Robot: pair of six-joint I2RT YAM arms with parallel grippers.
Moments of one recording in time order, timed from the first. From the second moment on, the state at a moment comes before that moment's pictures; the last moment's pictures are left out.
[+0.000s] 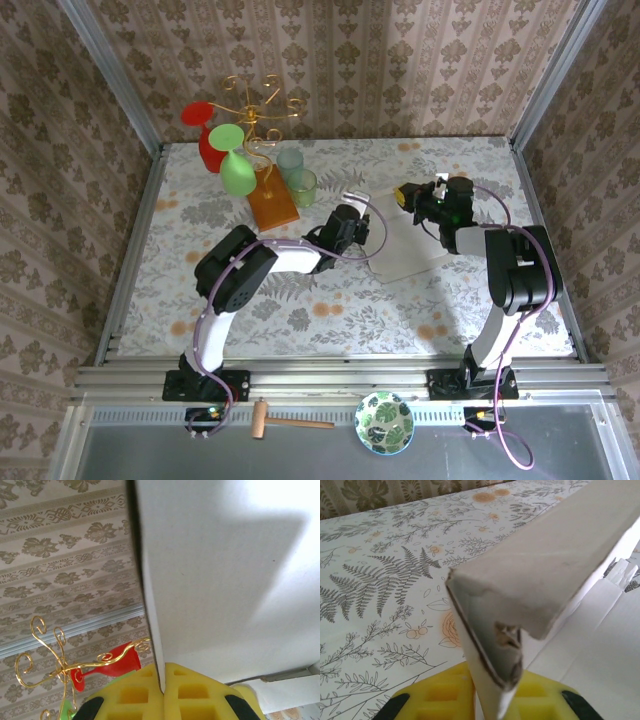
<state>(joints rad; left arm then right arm) -0.87 2.10 1.20 0.49 -0.28 -0.17 0.04 1.80 0.84 0.67 -0.63 1.56</state>
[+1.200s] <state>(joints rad) -0.90 2.13 1.37 0.17 -0.51 -0.20 0.13 1.72 0.76 0.67 -0.39 1.67</state>
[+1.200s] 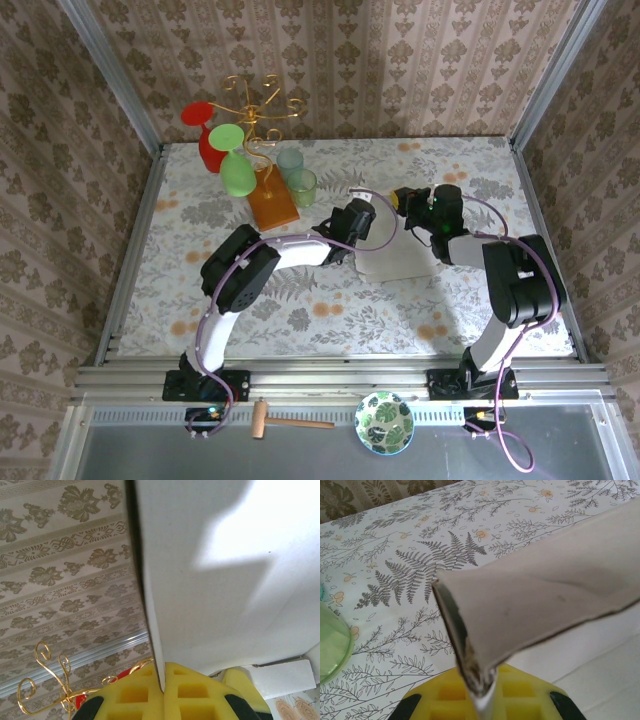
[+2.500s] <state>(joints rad) -0.79 1.83 0.97 0.18 -0.52 0.02 0.10 1.64 1.21 -0.32 -0.40 1.12</state>
